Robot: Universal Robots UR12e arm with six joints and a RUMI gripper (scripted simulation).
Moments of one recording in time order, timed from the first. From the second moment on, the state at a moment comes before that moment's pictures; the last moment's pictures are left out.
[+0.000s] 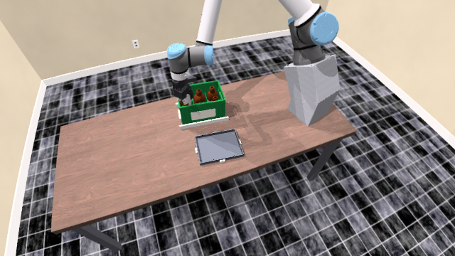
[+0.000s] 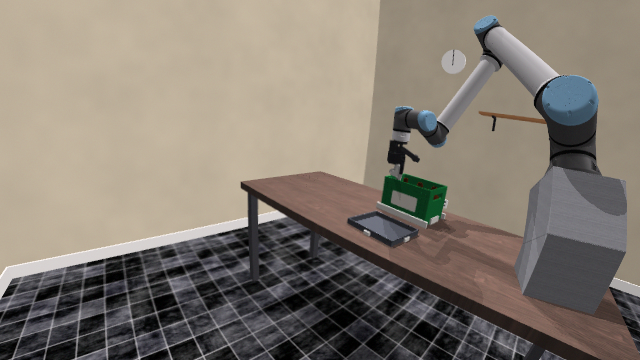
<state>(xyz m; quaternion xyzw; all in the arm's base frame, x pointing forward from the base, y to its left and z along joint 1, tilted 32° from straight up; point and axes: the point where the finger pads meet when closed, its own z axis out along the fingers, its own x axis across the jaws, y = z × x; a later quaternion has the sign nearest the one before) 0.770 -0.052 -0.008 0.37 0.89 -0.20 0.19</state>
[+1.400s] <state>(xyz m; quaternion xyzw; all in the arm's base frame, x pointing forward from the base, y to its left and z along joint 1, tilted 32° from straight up) 0.770 -0.052 -0.007 0.37 0.89 -0.20 0.19</state>
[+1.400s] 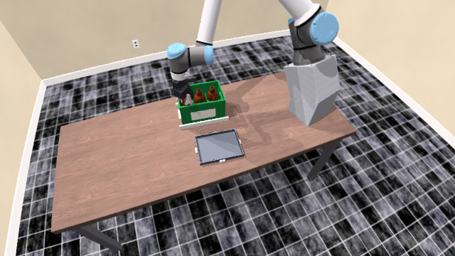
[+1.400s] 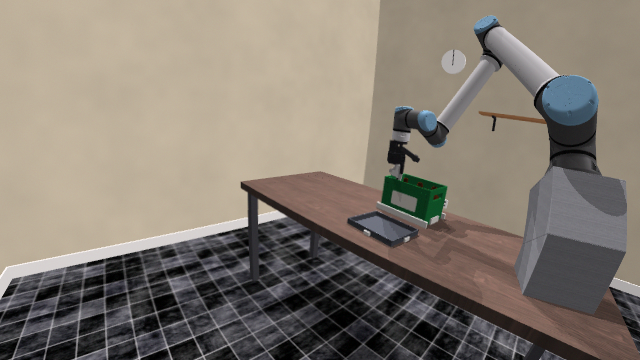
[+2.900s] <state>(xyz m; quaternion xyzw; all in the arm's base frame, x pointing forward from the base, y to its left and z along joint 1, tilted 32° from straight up) 0.769 -0.049 -0.003 0.37 0.89 -0.20 0.19</state>
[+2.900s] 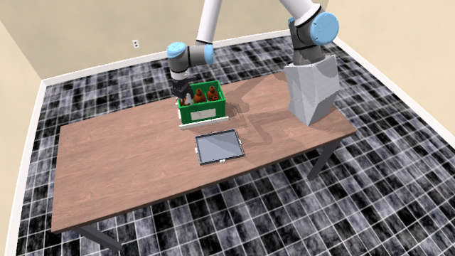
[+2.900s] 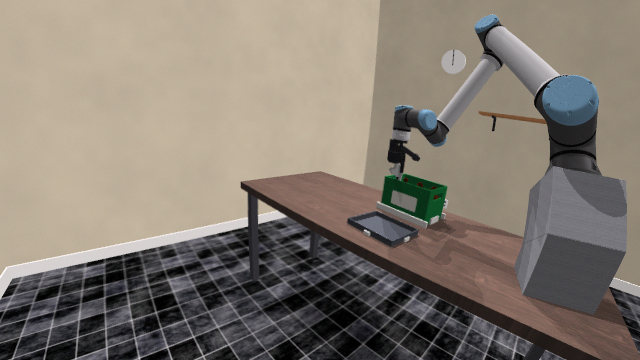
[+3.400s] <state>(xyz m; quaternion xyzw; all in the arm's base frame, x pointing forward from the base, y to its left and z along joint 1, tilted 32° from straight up) 0.762 -0.031 0.027 0.37 0.89 -0.20 0.19</state>
